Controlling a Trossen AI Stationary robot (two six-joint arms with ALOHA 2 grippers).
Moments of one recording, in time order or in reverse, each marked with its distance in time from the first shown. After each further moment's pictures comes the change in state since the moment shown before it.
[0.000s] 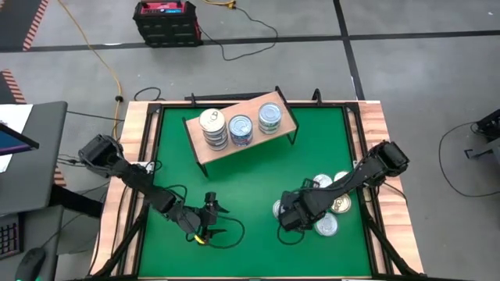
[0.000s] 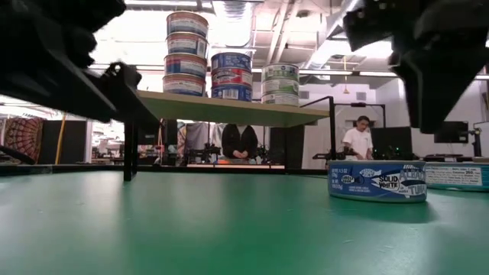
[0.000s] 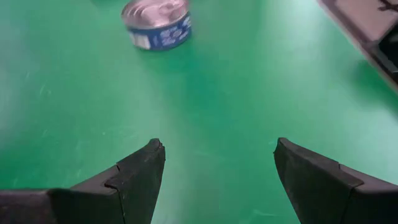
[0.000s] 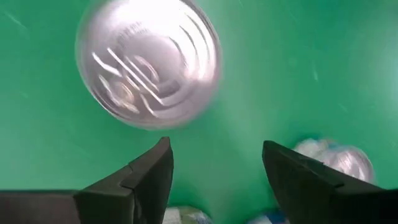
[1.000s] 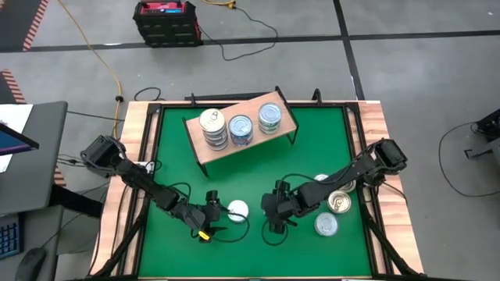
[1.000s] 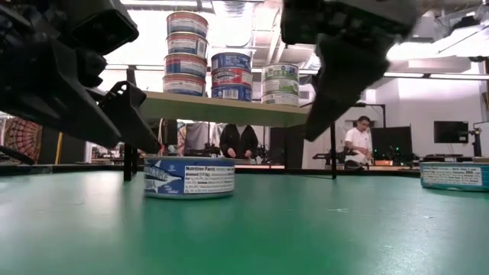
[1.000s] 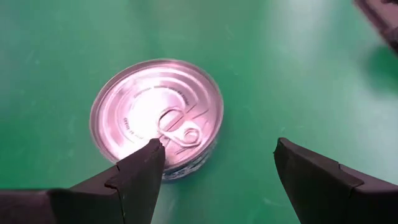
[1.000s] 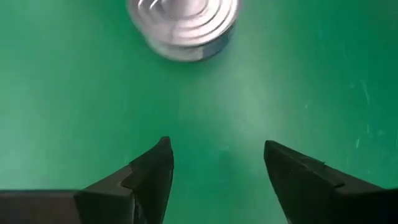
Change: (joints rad) left arm 0.048 0.029 0.000 -0.030 0.073 -0.055; right arm -0.082 -0.001 -0.132 0.691 0.020 -0.334
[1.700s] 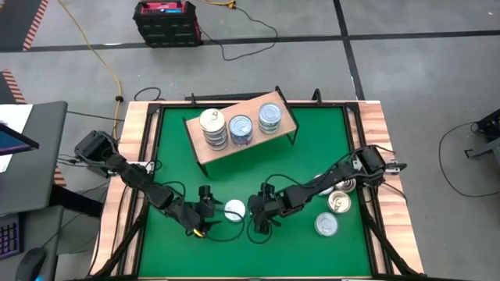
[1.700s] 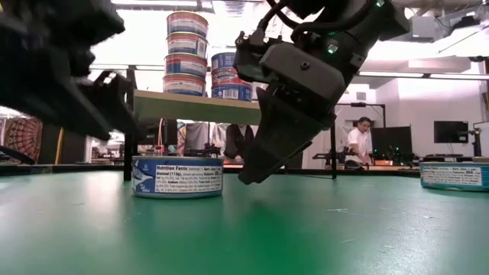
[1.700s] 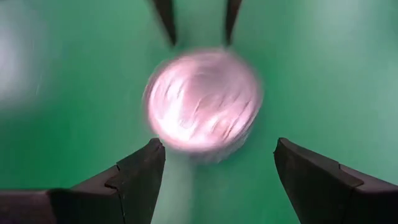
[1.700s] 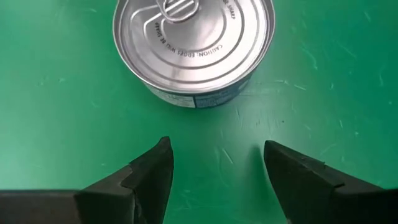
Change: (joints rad) left arm -0.033 -0.115 0.000 -0.227 -0.122 -0.021; right arm -0.055 0.195 0.032 0.272 -0.021 -0.076
